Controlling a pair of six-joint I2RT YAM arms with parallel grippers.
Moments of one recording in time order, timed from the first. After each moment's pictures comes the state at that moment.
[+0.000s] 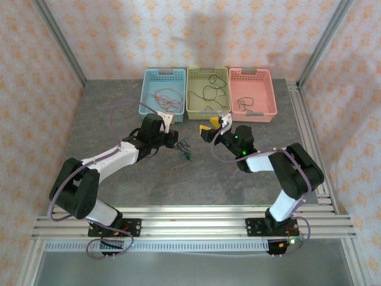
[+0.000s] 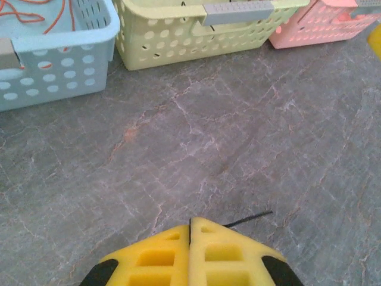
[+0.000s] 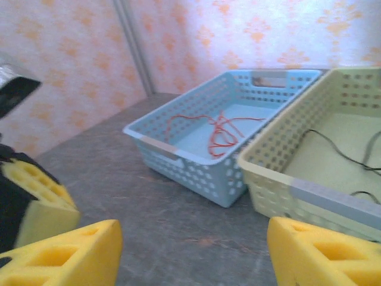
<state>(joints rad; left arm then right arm) -0.43 1.48 0.85 -0.03 0.18 -0.27 0.45 1.69 0.60 1.03 -0.40 0.19</state>
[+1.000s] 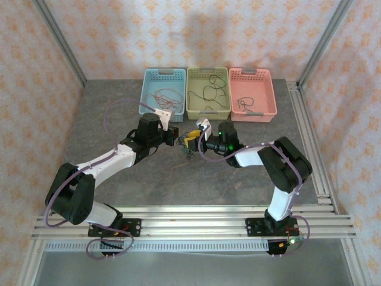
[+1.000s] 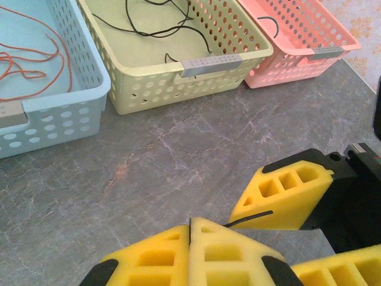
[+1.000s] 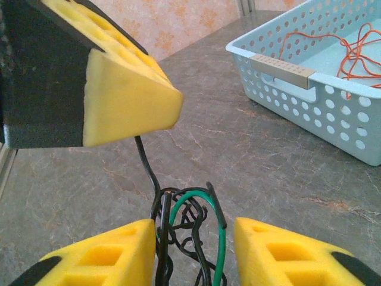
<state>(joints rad) -0.43 1.43 0.83 0.06 0.19 -0.27 0.55 1.80 0.75 0.77 -0.63 0.14</state>
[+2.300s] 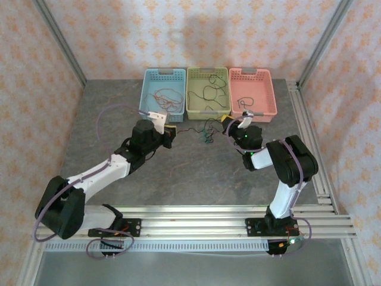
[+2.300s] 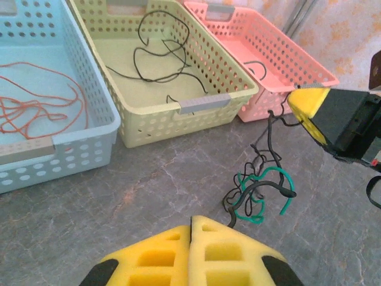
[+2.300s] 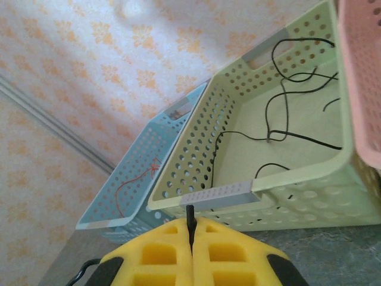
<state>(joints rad) -0.46 1.27 0.70 0.20 0.09 -0.26 0.29 1.82 0.57 1.22 -0.21 0.70</state>
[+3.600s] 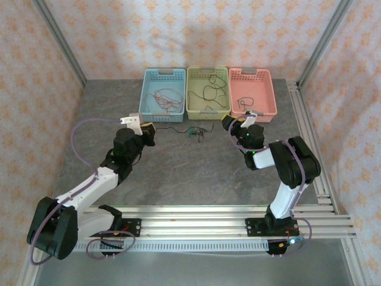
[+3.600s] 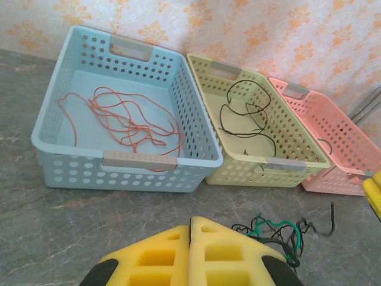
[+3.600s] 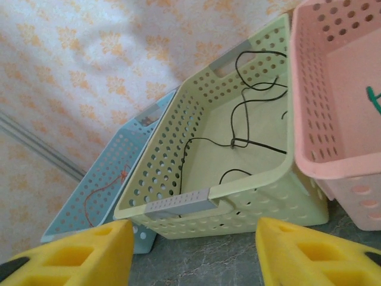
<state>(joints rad) -0.32 1.11 0.53 0.33 -0.04 -0.40 0.27 1.79 0.57 1.15 -0.18 0.65</state>
